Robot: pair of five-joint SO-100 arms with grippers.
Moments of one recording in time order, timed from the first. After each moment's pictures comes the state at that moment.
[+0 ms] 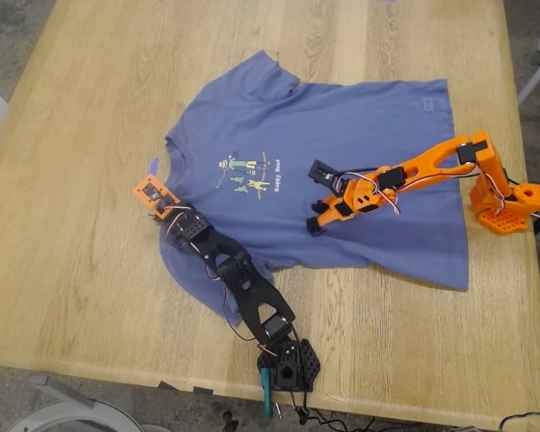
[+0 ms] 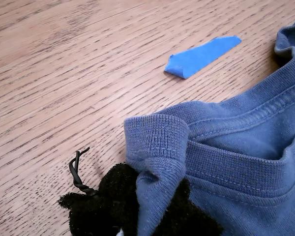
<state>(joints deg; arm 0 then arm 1) -37.1 42.5 66.6 21.4 -99.5 -17.4 61.0 90.3 6.9 -62.8</state>
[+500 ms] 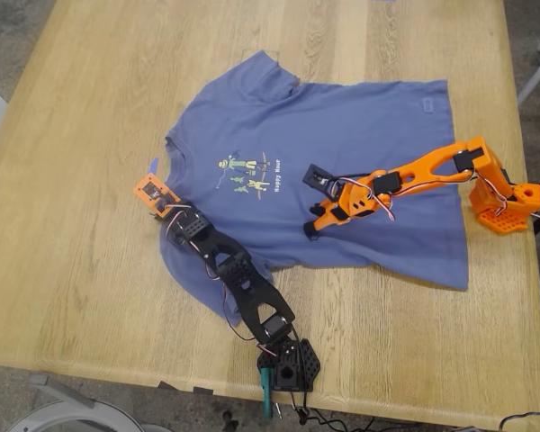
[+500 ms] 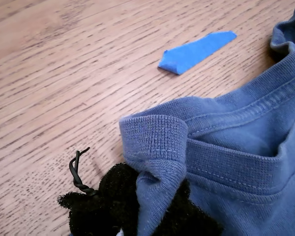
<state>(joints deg) -36.9 46.6 66.4 25.2 -99.5 -22.5 54.8 79.4 18.8 -59.6</state>
